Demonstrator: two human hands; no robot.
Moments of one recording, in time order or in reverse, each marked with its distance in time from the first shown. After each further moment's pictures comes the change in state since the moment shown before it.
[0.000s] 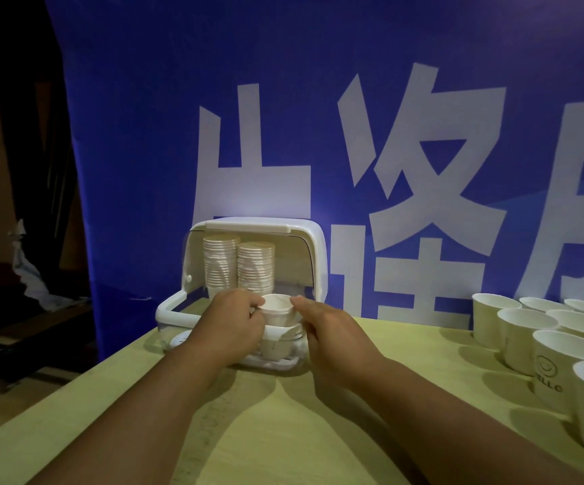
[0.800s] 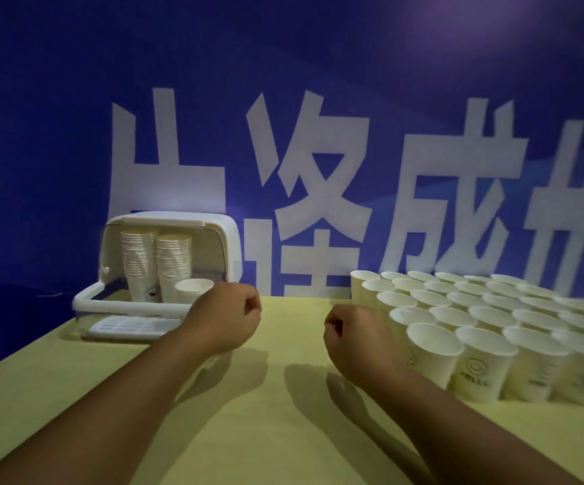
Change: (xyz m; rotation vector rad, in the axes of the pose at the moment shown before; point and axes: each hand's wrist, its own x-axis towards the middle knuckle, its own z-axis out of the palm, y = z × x) left_hand -0.059 0.112 0.023 0.005 -0.179 0.304; right_hand -0.149 0.008 -0.128 -0.287 0.233 0.417
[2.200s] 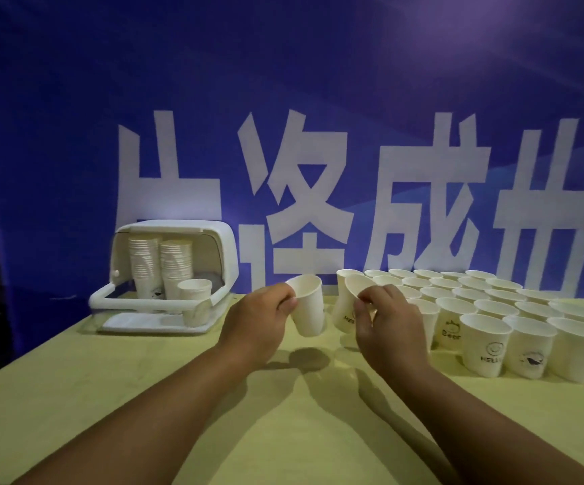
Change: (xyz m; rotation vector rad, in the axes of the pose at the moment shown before) left_hand -0.055 0.092 0.011 -0.156 0.205 0.156; right_hand -0.042 0.035 -0.058 0.006 0.408 -0.007
